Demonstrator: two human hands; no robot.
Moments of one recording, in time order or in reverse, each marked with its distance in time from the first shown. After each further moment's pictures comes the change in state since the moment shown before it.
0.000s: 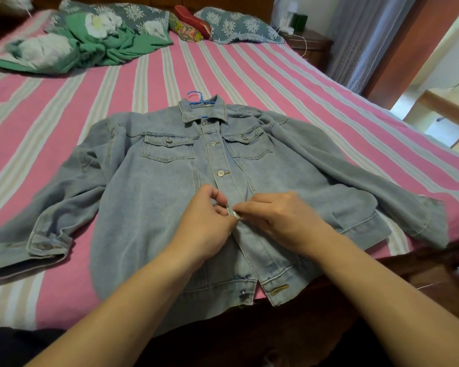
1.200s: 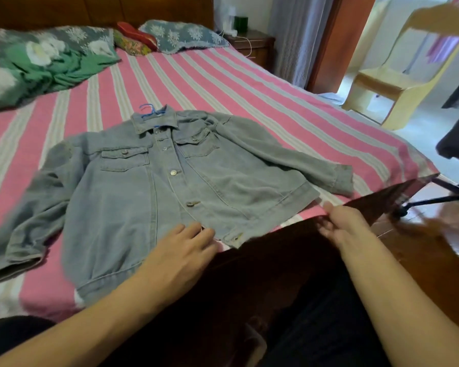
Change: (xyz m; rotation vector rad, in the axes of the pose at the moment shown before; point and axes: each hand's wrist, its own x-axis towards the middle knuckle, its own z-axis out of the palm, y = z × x) left_hand -0.087 -0.013 0.011 1.239 -0.206 1.291; right_hand -0.180 0.030 -0.081 1.119 0.929 1.832
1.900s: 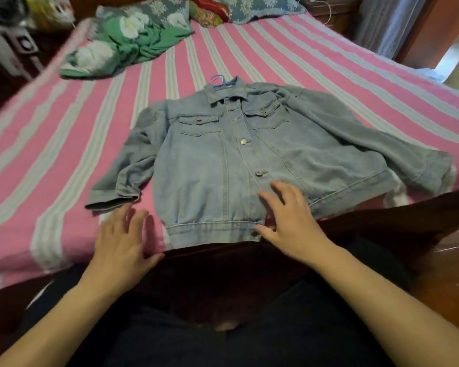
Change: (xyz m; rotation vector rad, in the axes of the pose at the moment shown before) left_hand -0.211 -0.040 -0.028 -0.075 -0.296 -1.031; right_hand -0.122 0.125 0.096 -1.344 -0.634 -1.354
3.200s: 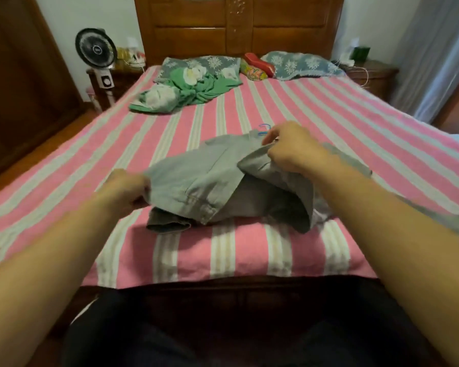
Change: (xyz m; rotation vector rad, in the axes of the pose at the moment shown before) left_hand 0.111 -0.067 -0.138 -1.098 0.114 -0.842; right_hand 0.178 -0.144 -0.148 0.194 0.009 0.140
